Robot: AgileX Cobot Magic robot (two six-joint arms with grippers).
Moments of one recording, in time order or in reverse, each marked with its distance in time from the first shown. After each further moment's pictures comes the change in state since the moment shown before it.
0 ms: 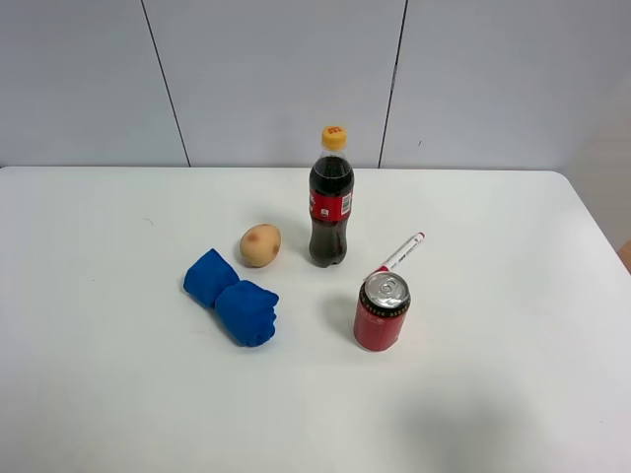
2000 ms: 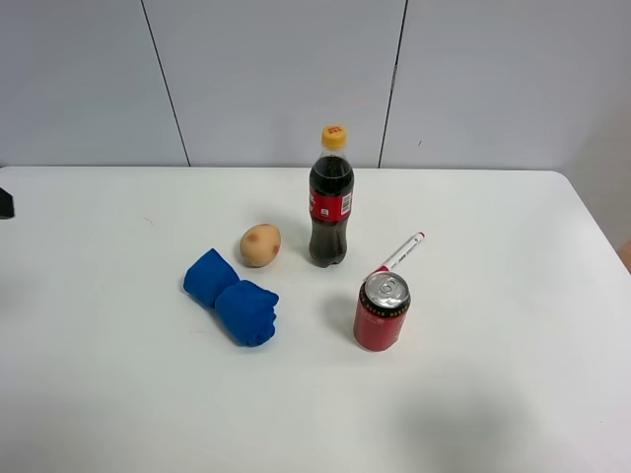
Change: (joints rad) left arm 0.000 1.019 -0.491 -0.322 0.083 0.030; right arm 0.000 0.000 0.000 0.000 0.000 0.000
